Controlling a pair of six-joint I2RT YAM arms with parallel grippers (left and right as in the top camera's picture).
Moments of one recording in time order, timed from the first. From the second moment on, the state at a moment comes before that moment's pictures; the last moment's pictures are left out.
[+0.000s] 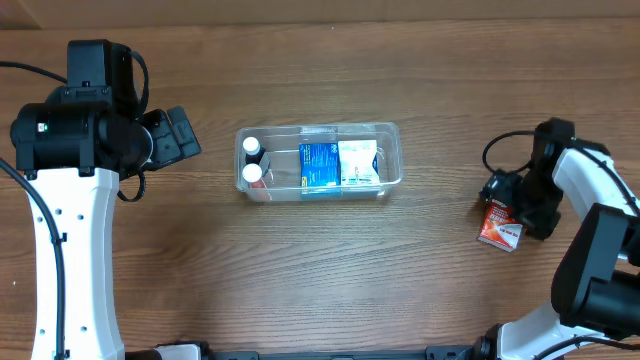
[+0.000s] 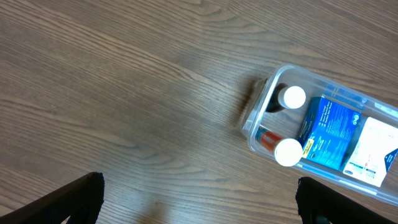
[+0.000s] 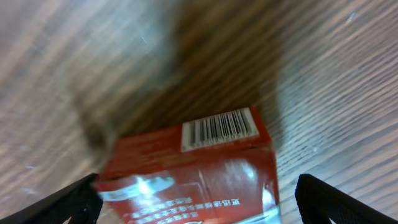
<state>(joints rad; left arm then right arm) 0.03 1.49 1.78 -1.47 -0.06 -0.39 -0.29 1.80 1.09 -0.93 -0.01 0.41</state>
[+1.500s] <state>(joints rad) 0.03 1.49 1.78 -1.47 -0.06 -0.39 -0.24 1.80 1.05 -0.88 -0.04 0.41</state>
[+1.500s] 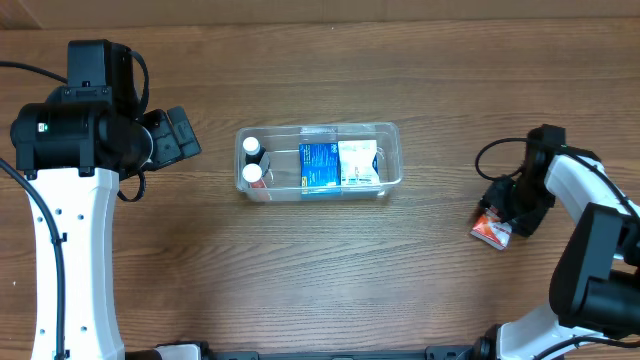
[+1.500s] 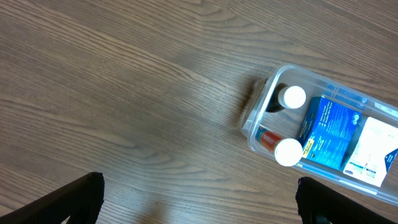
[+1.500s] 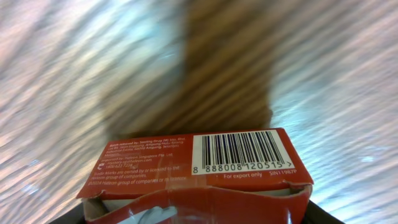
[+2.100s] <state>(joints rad) 0.03 1.49 1.78 -1.47 -0.06 -0.39 0.25 1.54 1.41 -0.92 -0.08 0.37</state>
